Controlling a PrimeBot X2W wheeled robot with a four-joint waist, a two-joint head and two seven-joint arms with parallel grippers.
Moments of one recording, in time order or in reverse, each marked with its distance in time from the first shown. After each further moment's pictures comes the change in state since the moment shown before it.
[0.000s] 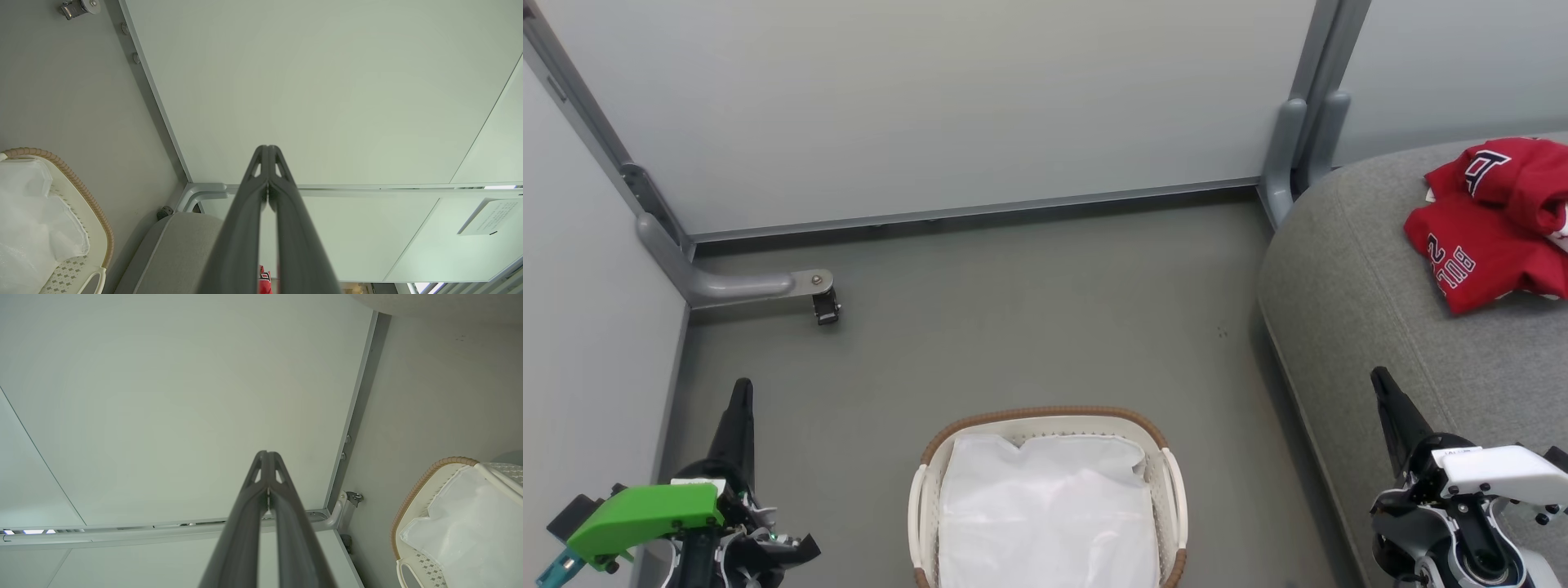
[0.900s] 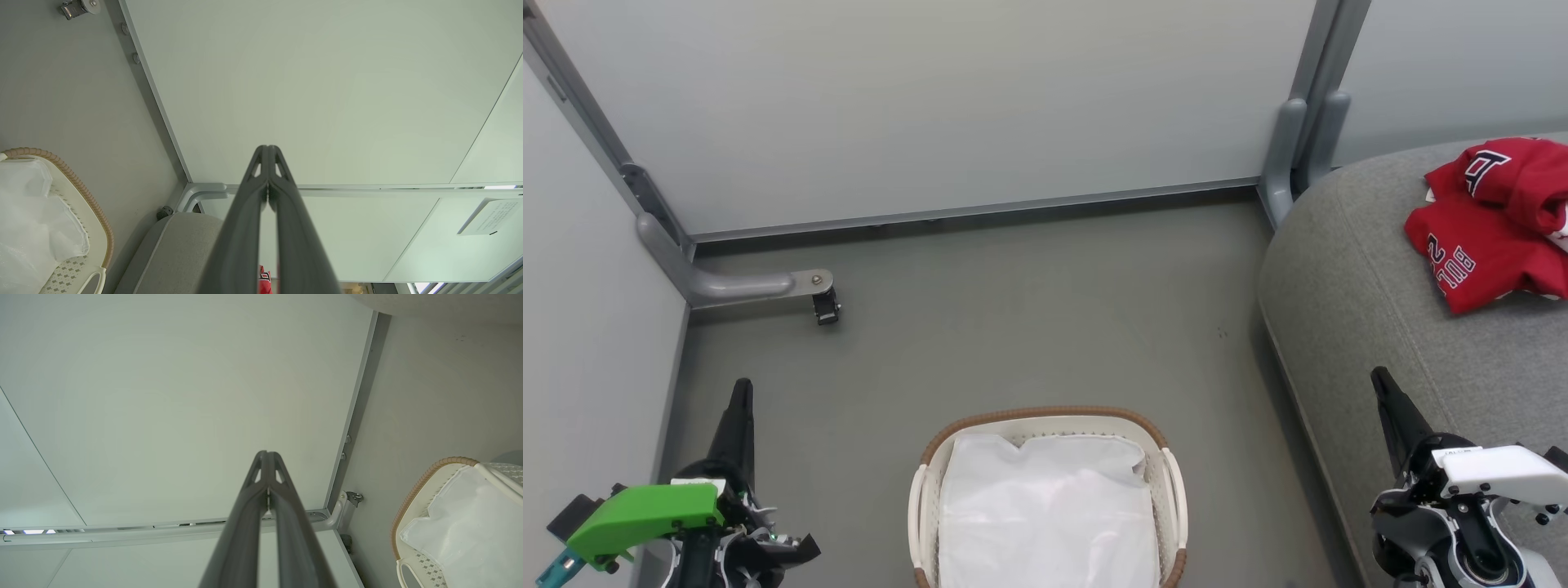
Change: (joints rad) left arm 0.000 0.000 0.000 0.000 0.000 0.000 0.000; right arm 0.000 0.000 0.000 0.000 0.000 0.000 0.000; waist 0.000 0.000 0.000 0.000
